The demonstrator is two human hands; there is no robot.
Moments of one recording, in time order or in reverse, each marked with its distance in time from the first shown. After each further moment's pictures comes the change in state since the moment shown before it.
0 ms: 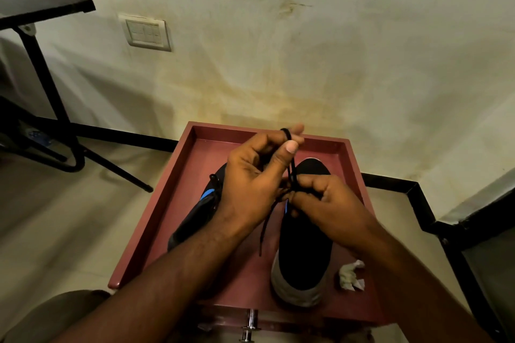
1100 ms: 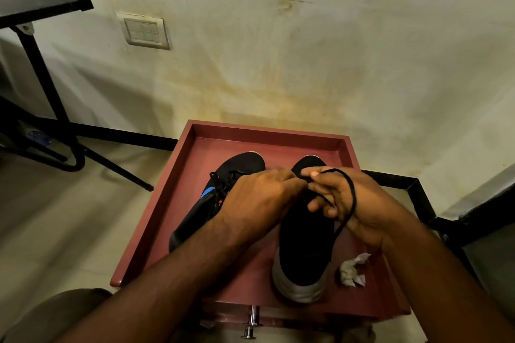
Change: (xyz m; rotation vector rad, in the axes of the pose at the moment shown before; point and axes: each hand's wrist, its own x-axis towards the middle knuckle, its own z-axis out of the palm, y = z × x) left_hand -0.014 -0.030 -0.017 1.198 -0.461 0.403; right_hand 0.005 0.003 -0.022 0.533 0.095 0.346
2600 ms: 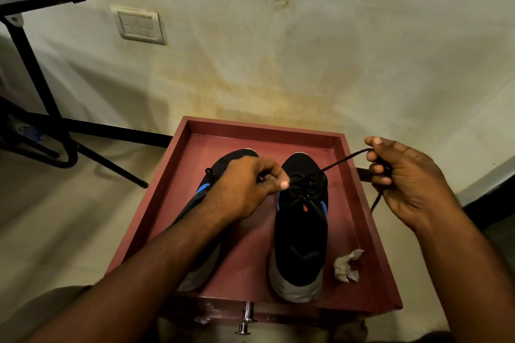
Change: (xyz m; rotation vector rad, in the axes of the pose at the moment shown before) left_hand 0.008 -0.020 -0.011 -0.614 -0.219 -0.593; right_hand -0.001 -0.021 -0.066 0.226 0.349 -0.204
